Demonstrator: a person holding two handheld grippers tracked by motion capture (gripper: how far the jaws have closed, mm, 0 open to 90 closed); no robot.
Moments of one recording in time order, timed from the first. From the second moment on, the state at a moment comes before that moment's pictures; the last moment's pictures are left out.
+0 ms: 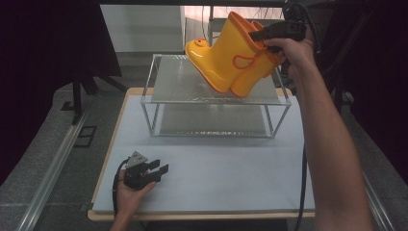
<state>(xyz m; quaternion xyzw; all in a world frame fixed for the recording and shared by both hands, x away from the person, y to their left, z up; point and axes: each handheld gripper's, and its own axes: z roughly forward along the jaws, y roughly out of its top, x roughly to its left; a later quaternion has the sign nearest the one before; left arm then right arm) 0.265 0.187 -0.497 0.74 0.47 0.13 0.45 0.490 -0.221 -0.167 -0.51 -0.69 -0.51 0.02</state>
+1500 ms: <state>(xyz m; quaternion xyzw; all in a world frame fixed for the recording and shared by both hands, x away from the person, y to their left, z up) 0.263 0.188 -0.492 0.74 0.47 0.13 0.46 0.519 -0.176 -0.177 -0.54 -0.70 -0.45 -0.07</state>
